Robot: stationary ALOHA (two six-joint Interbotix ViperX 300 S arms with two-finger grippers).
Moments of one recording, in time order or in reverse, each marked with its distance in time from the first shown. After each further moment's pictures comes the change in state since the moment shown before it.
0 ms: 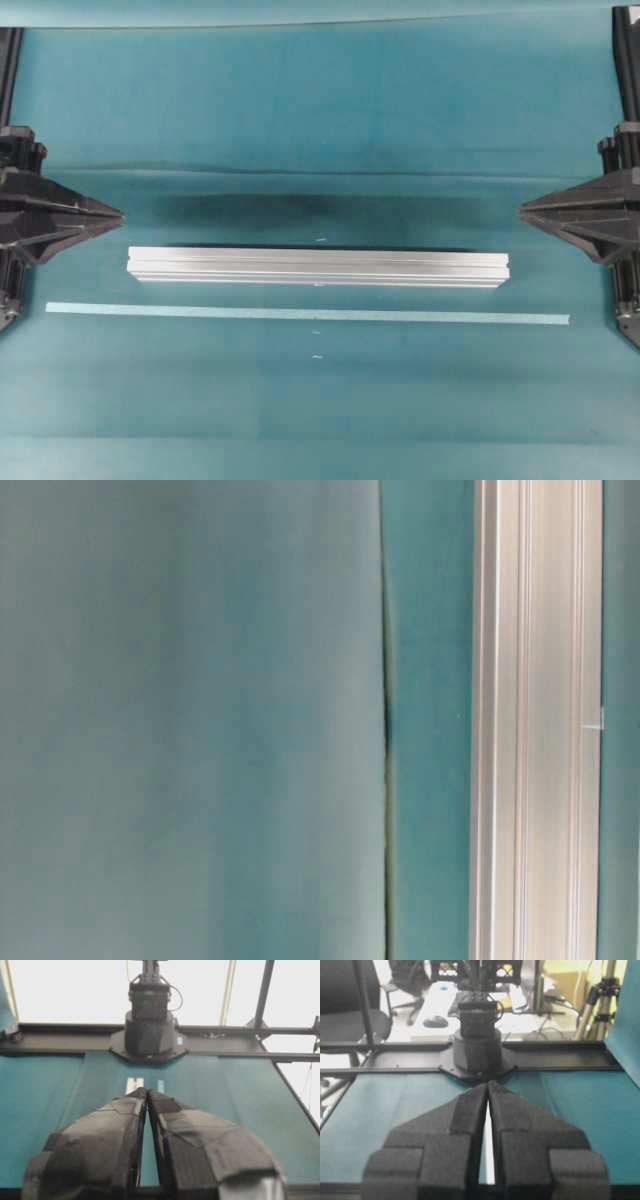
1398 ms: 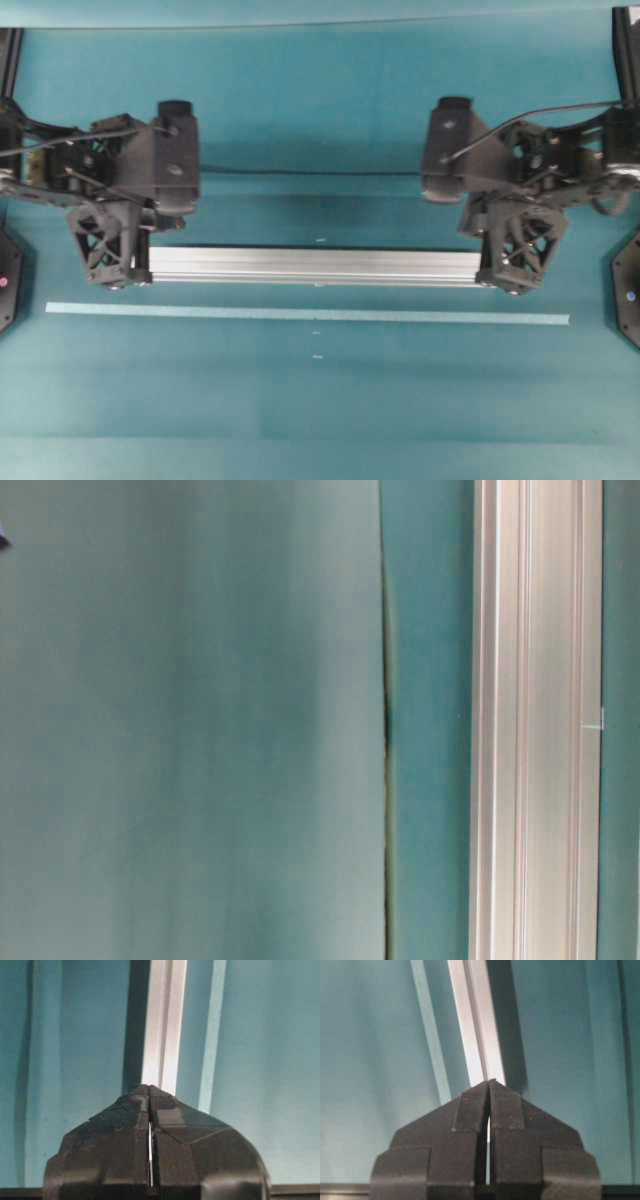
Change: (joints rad) left arm 0.101 0.598 -0.606 0.021 1.178 0.018; right arm -0.124 0.672 -0.632 0.064 1.307 0.029
